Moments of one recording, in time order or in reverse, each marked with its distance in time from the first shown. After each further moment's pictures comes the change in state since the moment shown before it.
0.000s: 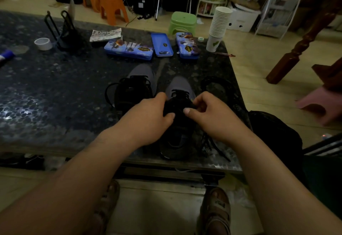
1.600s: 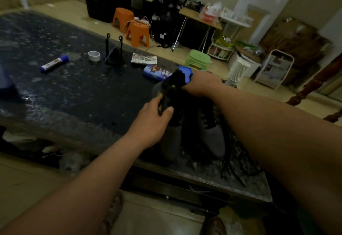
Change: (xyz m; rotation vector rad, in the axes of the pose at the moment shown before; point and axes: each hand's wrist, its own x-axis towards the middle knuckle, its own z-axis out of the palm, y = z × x) left_hand -0.037 -0.100 -0.051 -0.580 0.261 -0.190; right_hand 0.114 -0.192 0.032 -0.872 -0.021 -0.178
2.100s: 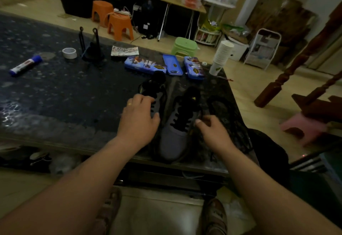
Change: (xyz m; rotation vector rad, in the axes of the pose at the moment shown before) left_hand -0.005 -0.008 0.040 0.451 0.100 0.214; right_hand -0.146 0.071 0.143 0.975 0.105 0.484
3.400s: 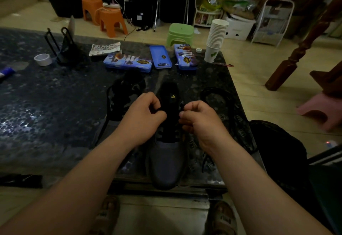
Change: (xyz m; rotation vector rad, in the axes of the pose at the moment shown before) left_hand 0.050 0.065 0.042 -0.358 -0.145 -0.077; right_hand 0.046 -0.012 -0.011 0.657 -0.156 0.027
